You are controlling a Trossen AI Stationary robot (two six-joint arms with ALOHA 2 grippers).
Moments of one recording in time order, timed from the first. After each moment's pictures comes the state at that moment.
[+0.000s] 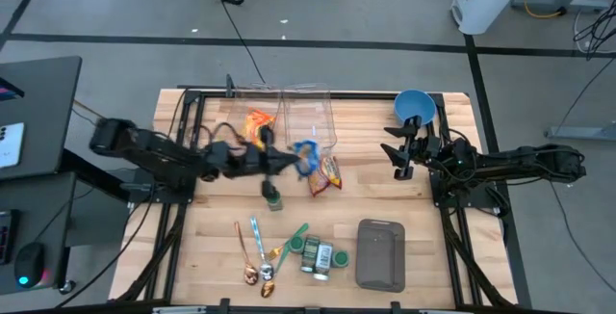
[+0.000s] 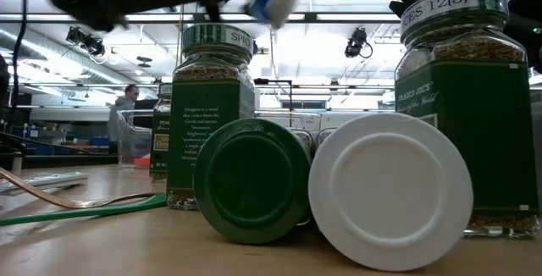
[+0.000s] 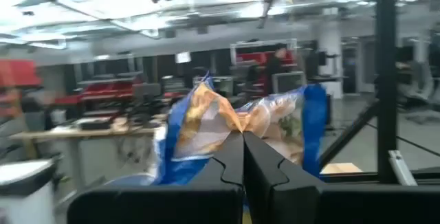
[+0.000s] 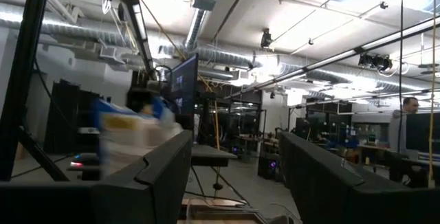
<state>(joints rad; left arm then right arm) -0.08 1.37 0.49 1.16 -0.16 0.09 -0.21 0.89 0.02 1.33 -0.03 -0.12</state>
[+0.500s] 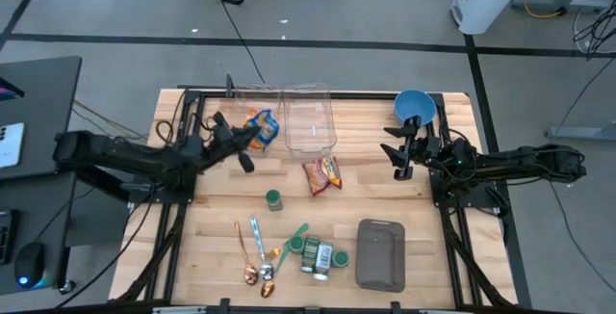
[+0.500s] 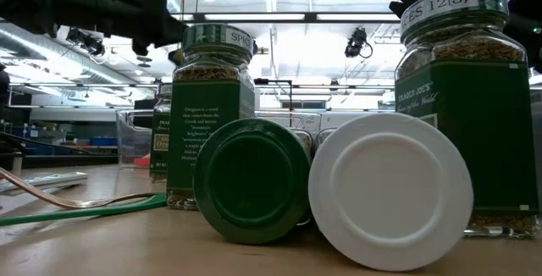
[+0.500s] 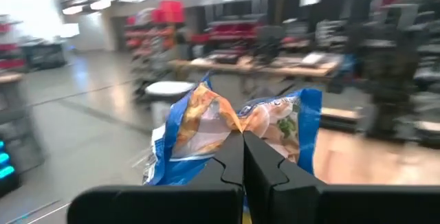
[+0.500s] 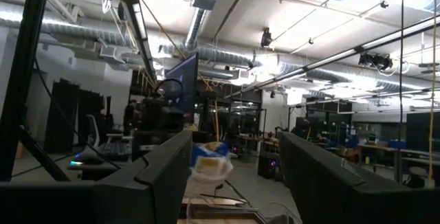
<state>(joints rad) 0.04 0.85 0.26 0.67 -0.57 0.05 -0.21 0.89 0.02 1.33 -0.03 -0.12</state>
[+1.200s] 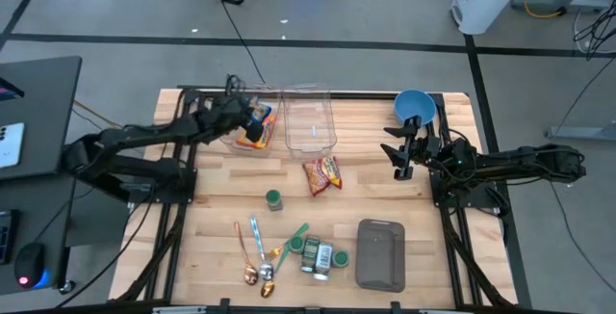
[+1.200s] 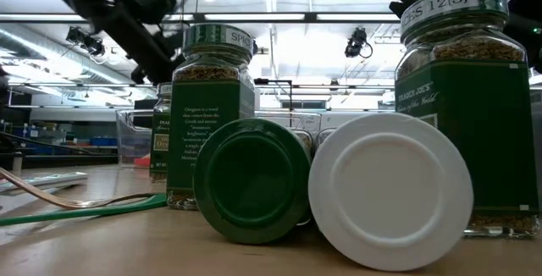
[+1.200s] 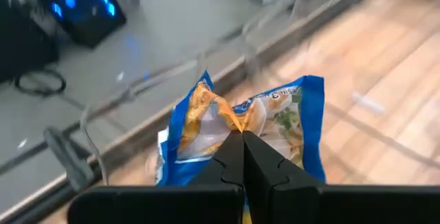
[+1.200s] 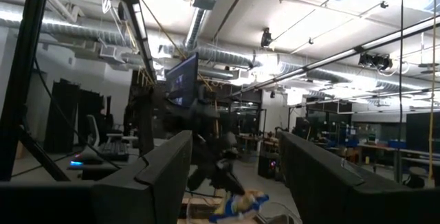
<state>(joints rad) 0.51 1.11 0.60 -0.10 -0.41 -0.15 -0.21 0.89 0.02 1.33 -0.03 -0.12</state>
